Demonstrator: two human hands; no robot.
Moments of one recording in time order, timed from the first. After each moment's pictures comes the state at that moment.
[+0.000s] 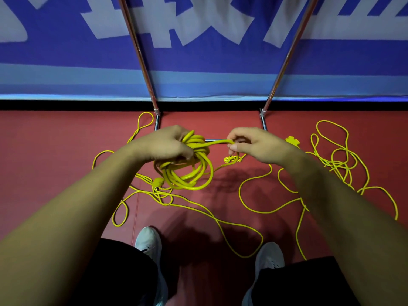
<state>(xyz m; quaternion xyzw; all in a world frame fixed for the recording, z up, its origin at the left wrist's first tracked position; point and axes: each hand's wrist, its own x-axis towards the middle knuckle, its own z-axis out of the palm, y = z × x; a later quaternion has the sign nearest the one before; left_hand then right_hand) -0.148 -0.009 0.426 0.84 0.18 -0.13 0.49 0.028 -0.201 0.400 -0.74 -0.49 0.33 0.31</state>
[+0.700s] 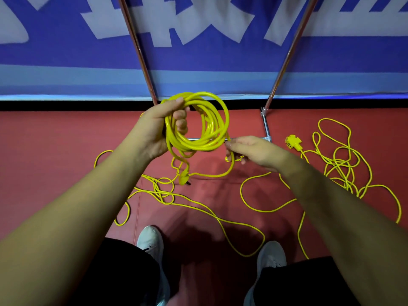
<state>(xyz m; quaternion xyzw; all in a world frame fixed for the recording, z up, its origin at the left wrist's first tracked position) -0.136 -0.005 0.428 0.41 0.21 0.10 0.88 0.020 -0.199 0.370 -0.71 -0.36 0.45 0.40</state>
